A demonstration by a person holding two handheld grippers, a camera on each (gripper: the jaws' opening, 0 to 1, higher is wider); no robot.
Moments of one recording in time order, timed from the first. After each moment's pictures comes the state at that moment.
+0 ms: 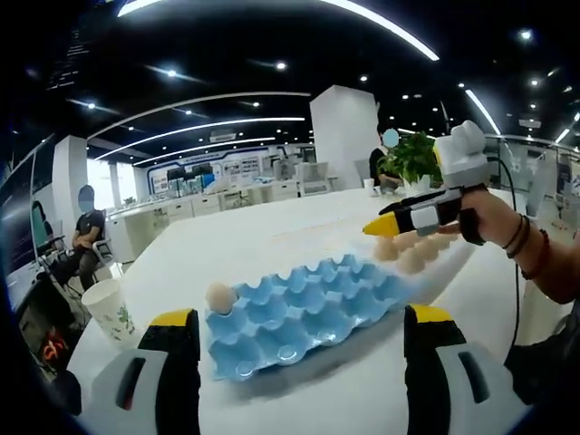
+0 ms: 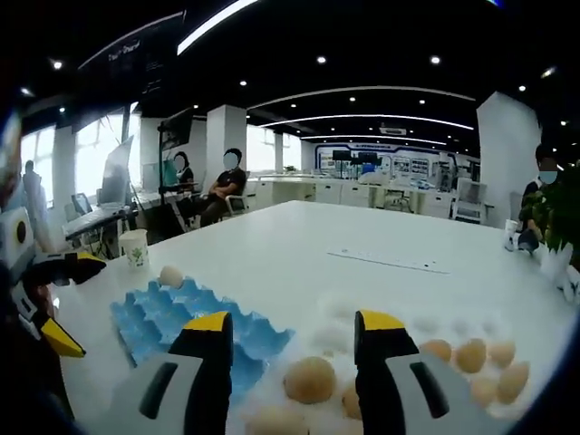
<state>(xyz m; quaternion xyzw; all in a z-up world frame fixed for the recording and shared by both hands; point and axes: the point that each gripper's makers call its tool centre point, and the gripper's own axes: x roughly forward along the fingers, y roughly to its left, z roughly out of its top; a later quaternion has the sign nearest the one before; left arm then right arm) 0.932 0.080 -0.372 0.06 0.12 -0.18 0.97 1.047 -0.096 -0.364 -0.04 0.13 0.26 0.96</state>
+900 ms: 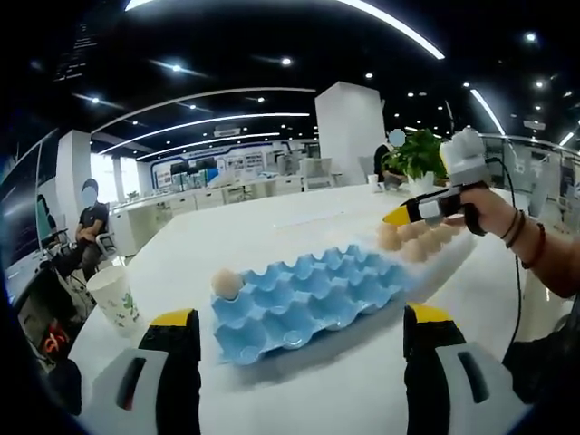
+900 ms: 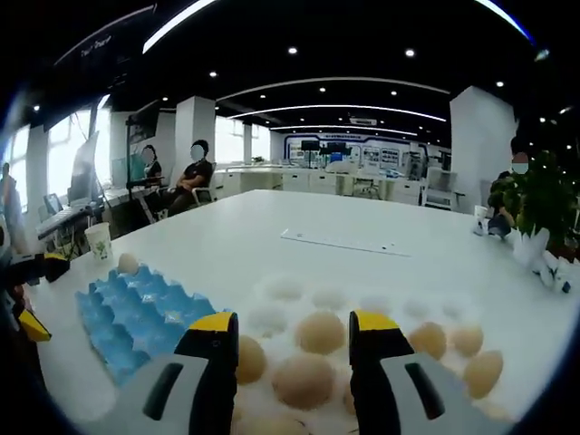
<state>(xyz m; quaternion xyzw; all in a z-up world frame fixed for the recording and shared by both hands) 0.932 0.087 -0.376 0.06 0.13 -0.17 0.97 1.072 -0.154 -0.377 -0.04 0.16 0.18 0.97</state>
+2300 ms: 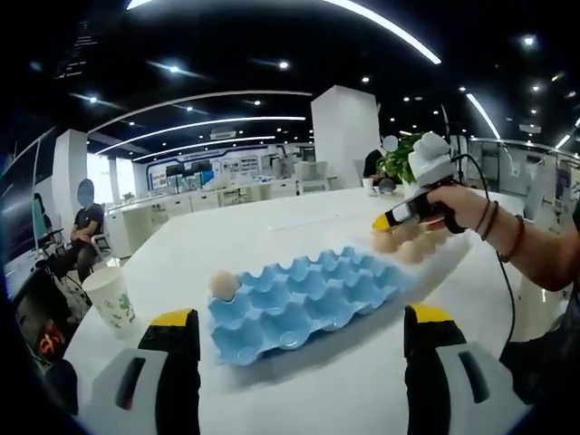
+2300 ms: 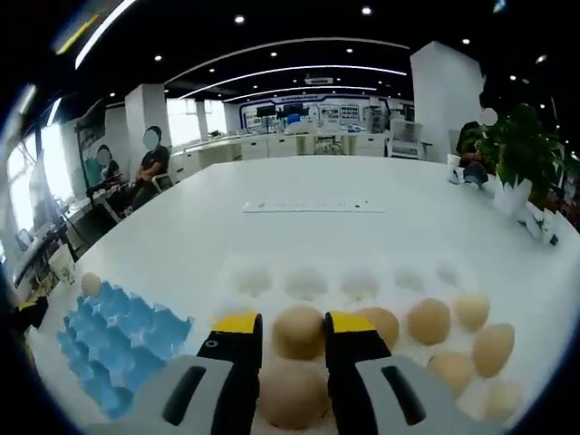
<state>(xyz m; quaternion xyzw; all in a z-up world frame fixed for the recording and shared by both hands) 0.945 0.088 -0.378 0.05 0.13 -0.18 0.97 1.112 -0.163 -0.407 0.01 0.26 0.09 0.96</state>
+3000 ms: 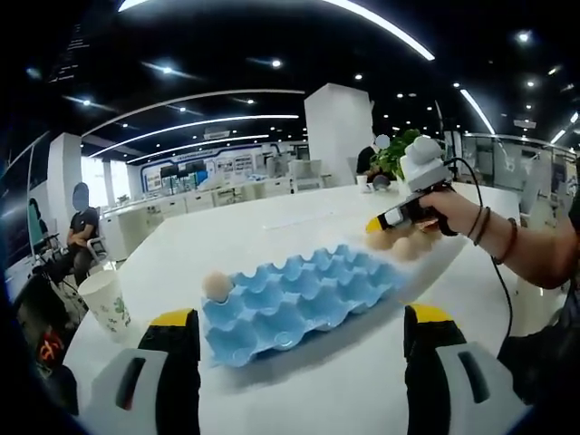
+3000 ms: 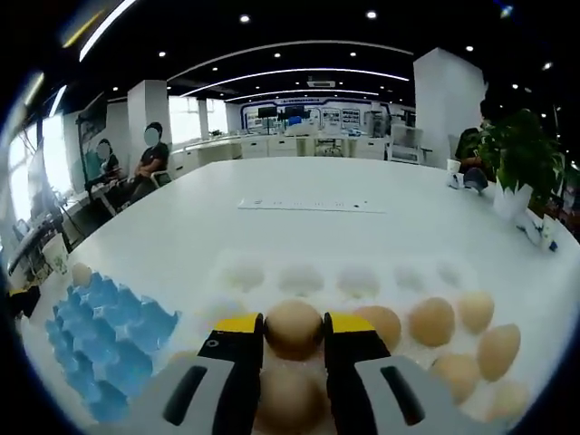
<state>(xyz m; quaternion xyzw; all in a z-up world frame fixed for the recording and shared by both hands) 0.940 0.083 -0.385 0.06 0.13 -0.20 0.97 1.111 -0.166 -0.422 0.00 0.24 0.09 0.97</state>
